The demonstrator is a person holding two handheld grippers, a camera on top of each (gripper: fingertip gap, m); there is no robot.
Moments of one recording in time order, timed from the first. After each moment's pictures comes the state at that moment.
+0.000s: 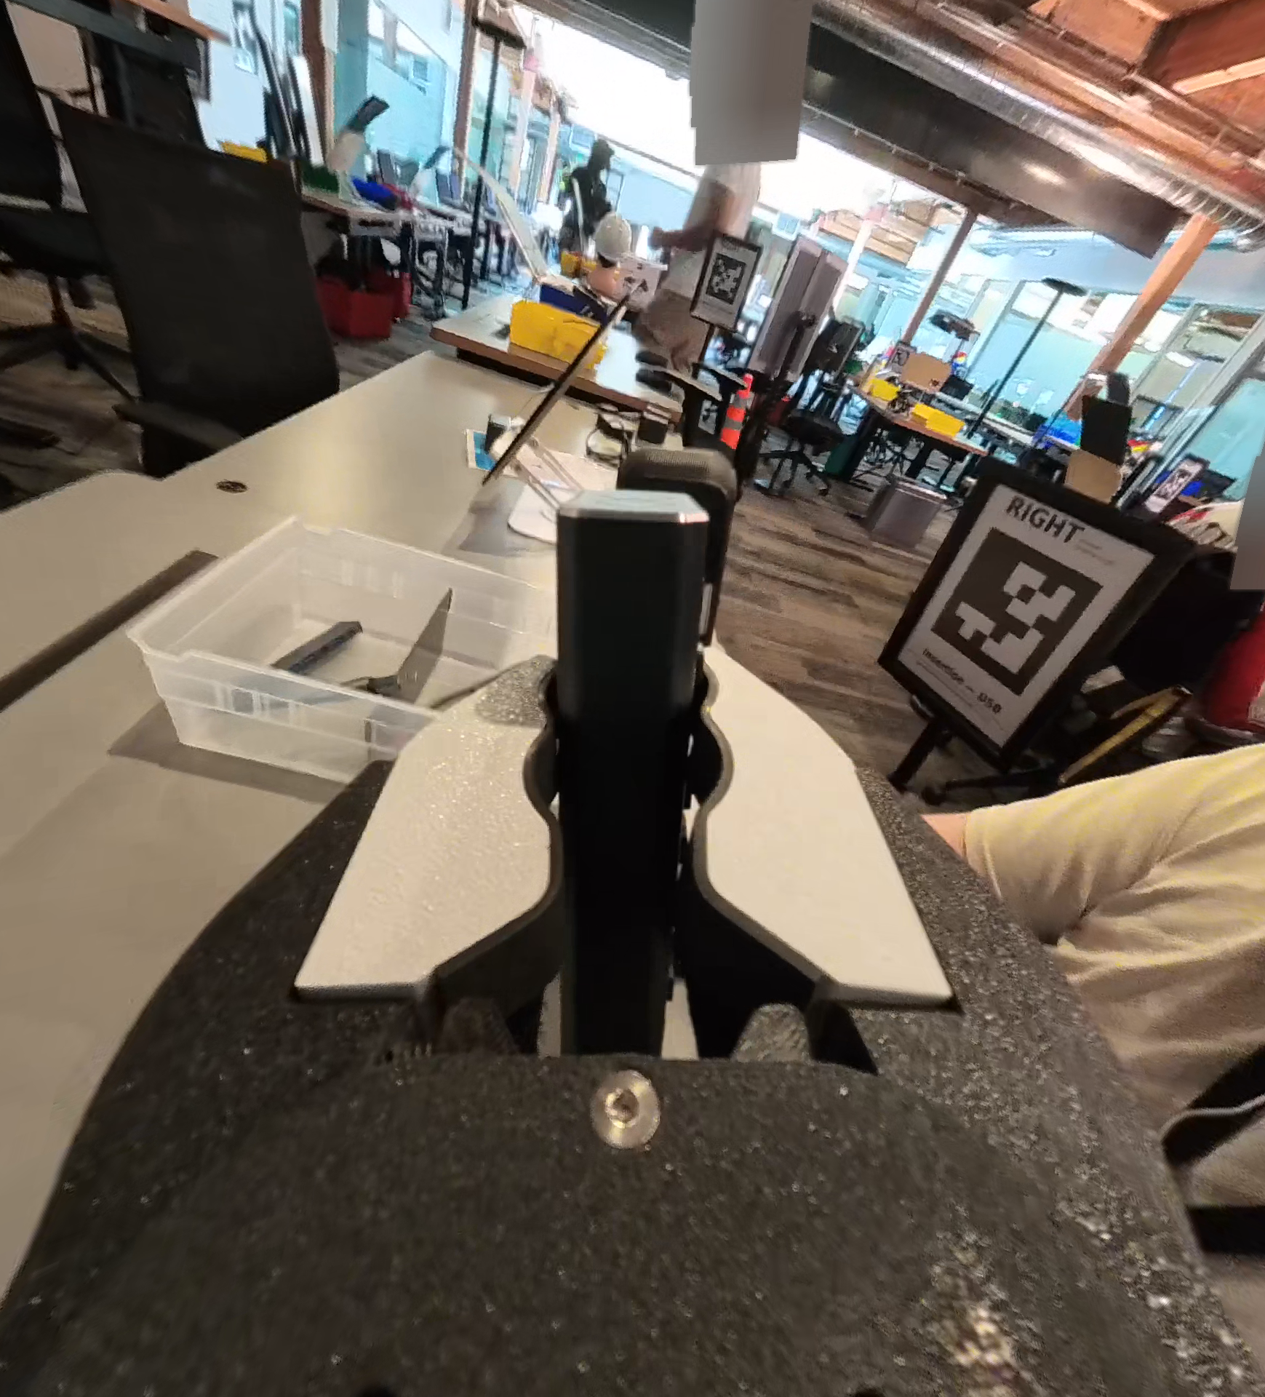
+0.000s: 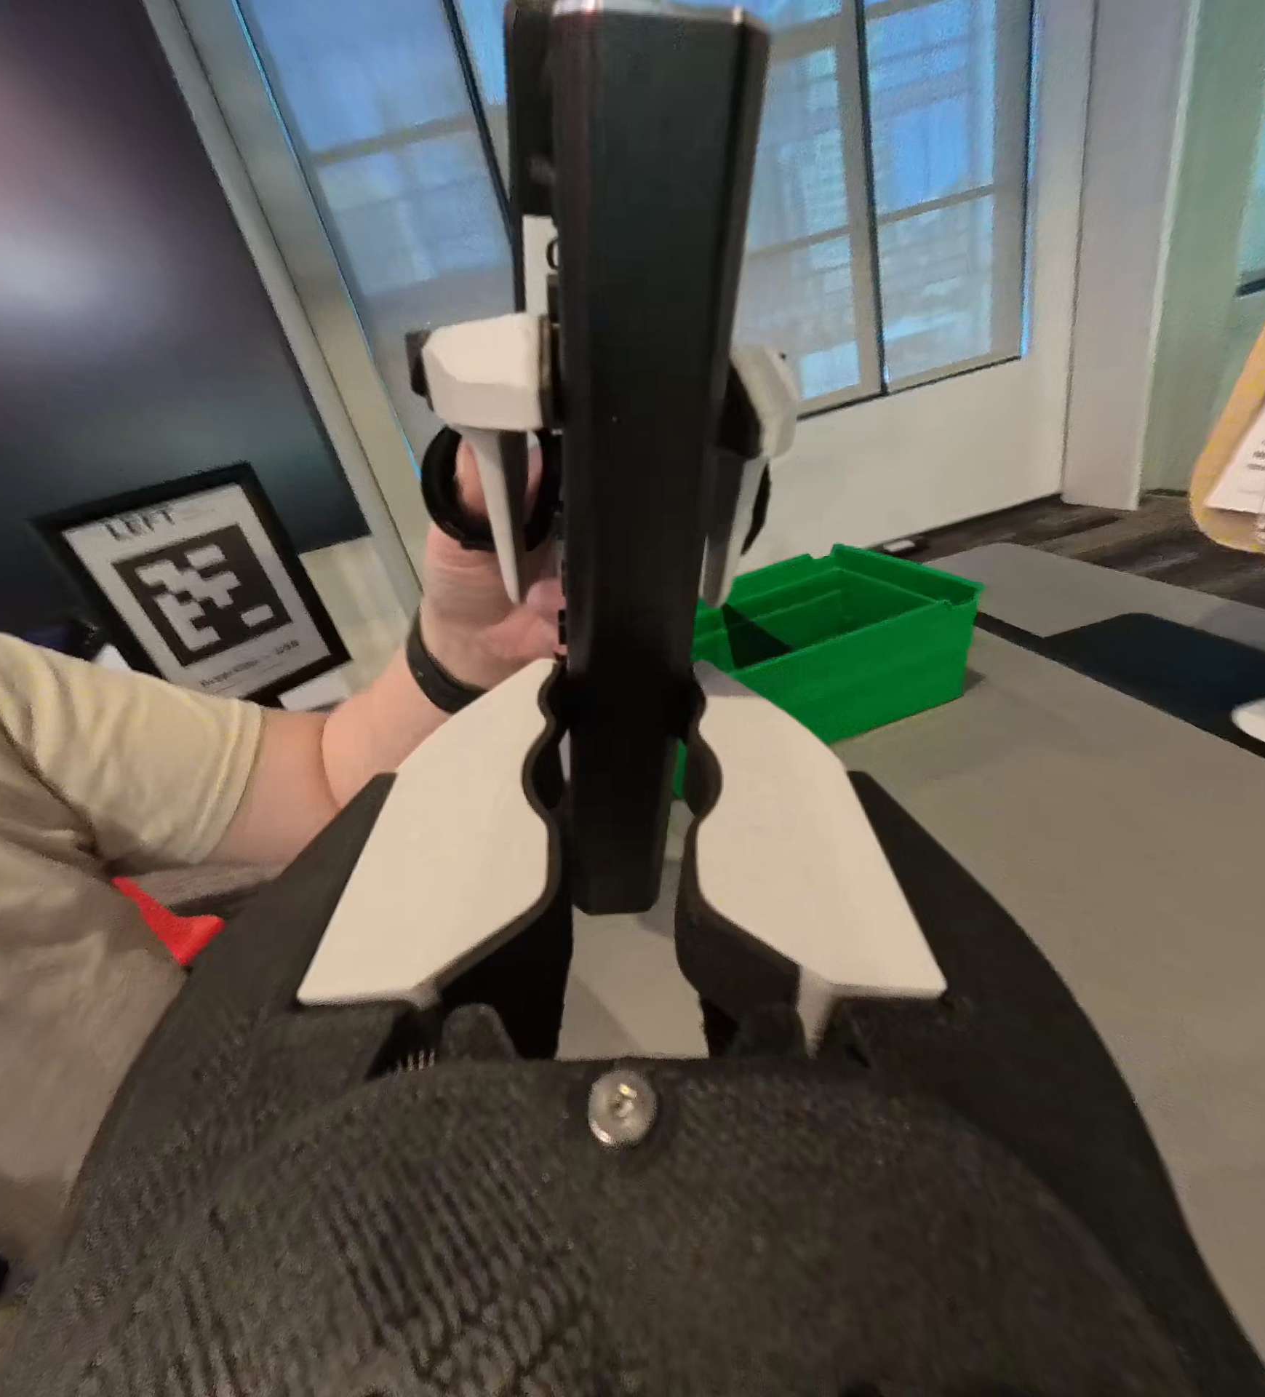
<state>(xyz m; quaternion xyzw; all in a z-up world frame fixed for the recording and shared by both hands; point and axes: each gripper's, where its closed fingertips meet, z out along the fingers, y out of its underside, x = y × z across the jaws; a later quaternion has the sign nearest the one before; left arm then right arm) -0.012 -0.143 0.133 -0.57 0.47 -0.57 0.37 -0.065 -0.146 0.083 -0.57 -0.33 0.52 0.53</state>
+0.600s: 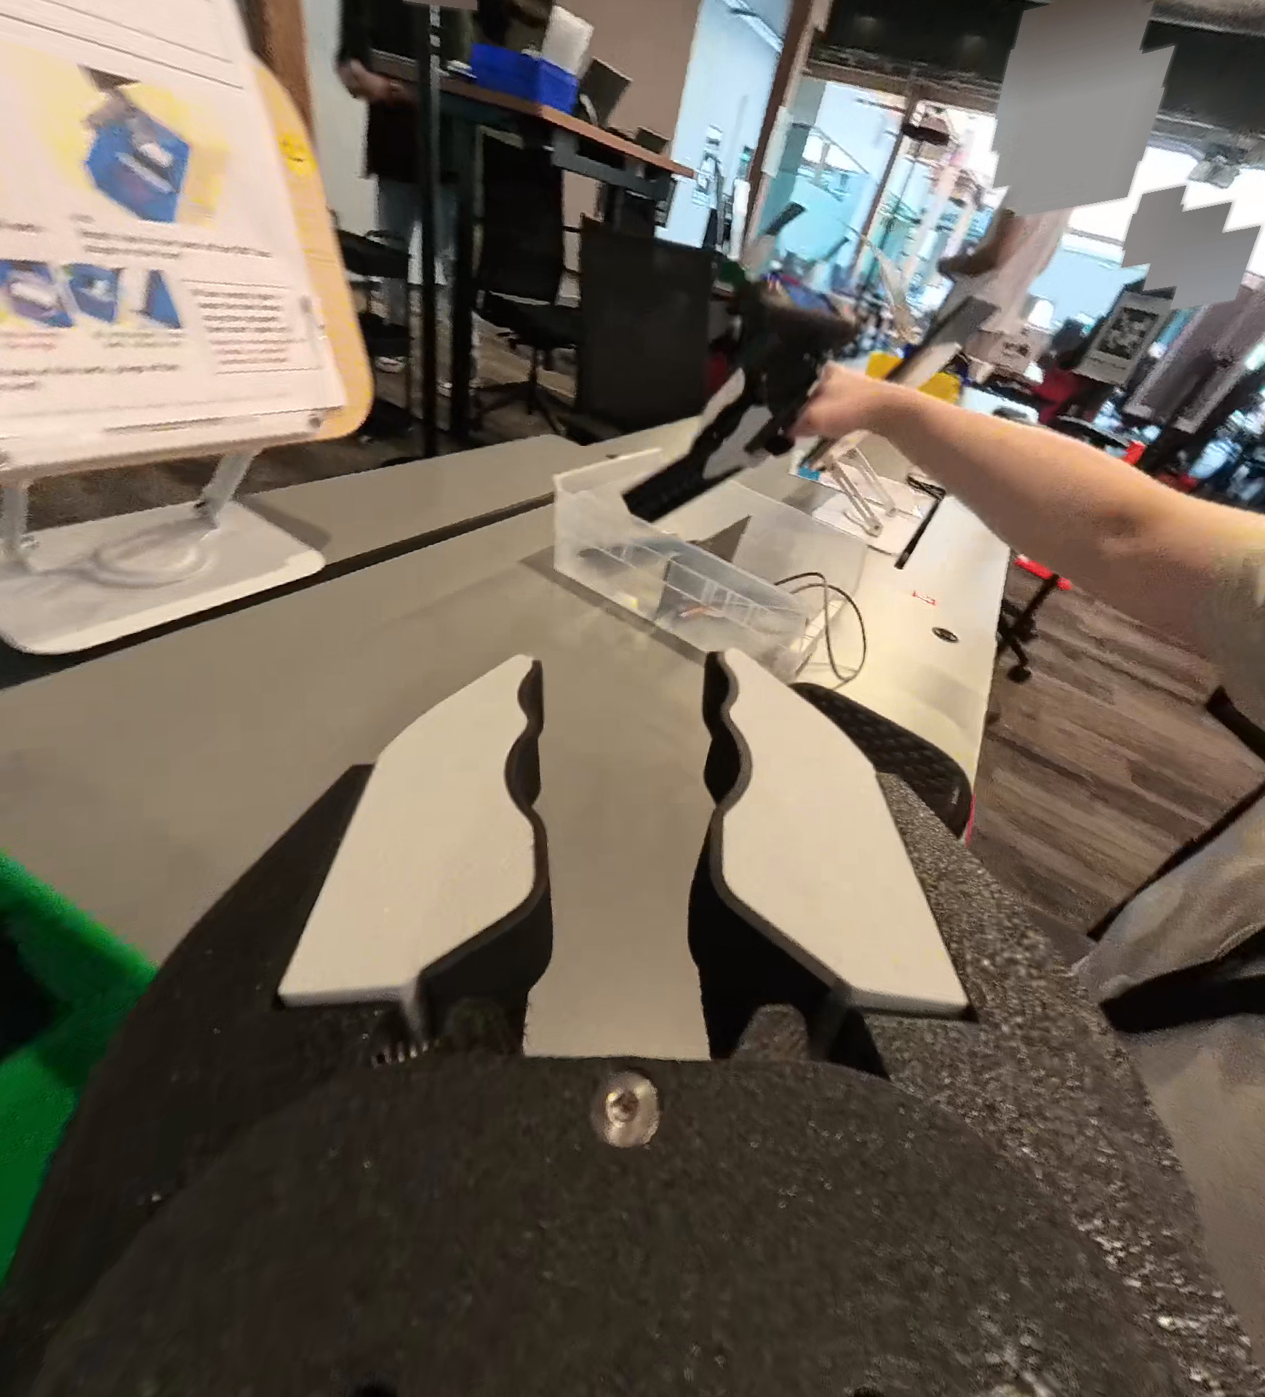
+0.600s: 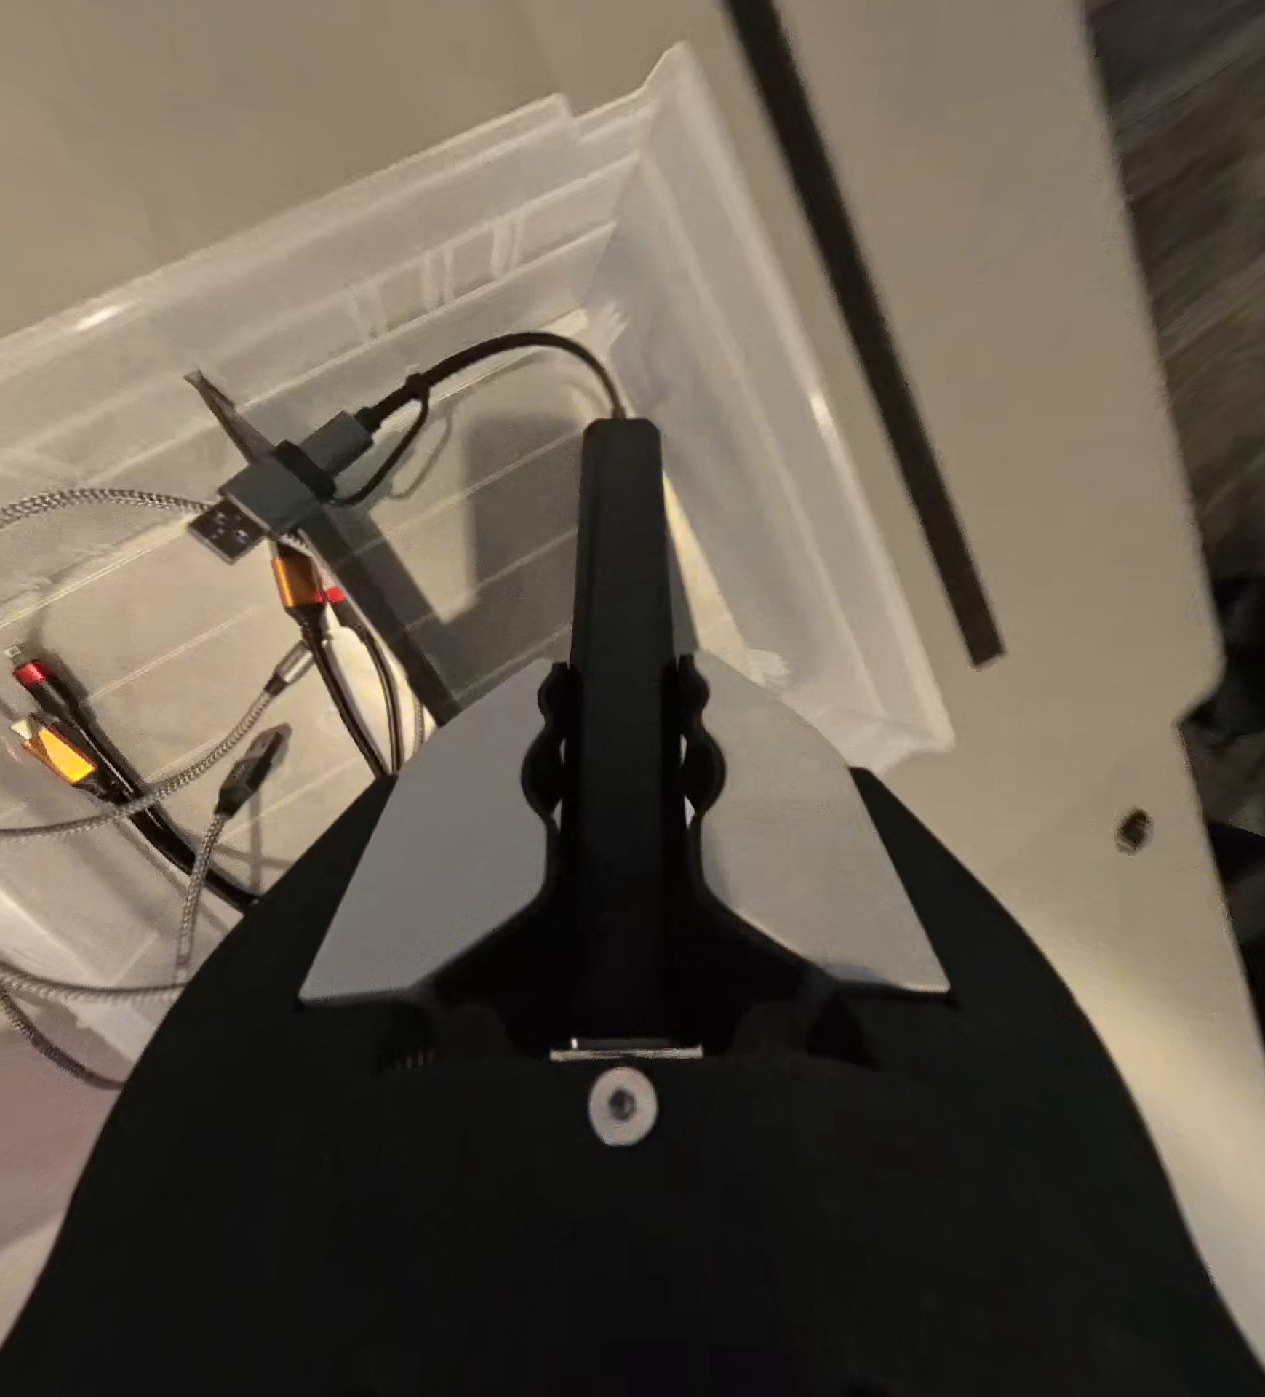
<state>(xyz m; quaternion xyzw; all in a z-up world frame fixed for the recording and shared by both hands) -0.212 -0.146 0.078 -0.67 0.32 -0.42 0.52 0.287 -0.002 -0.041 -0.85 -0.46 -0.04 0.24</state>
